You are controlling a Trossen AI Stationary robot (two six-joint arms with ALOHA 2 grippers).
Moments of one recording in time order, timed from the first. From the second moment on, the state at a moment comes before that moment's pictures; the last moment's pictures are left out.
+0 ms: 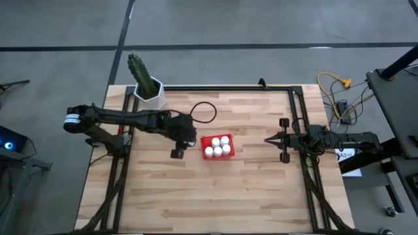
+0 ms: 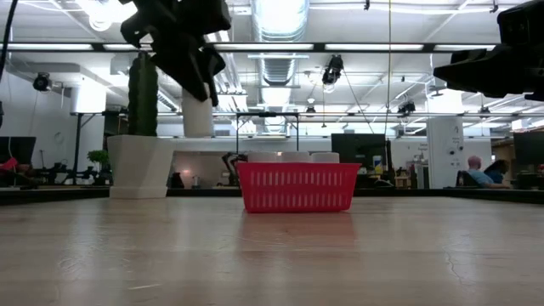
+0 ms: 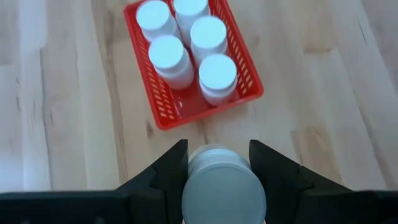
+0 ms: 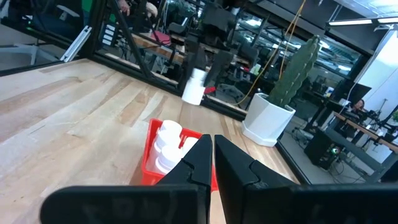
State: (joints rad) left arm 0.03 1.39 1.12 -0.70 0.02 0.22; right arm 0.03 0.02 0.01 0.01 0.00 -0.37
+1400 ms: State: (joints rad) left arm 0.02 1.78 1.42 -0.68 -0.01 0.35; right arm 0.03 0.03 0.01 0.01 0.00 -0.37
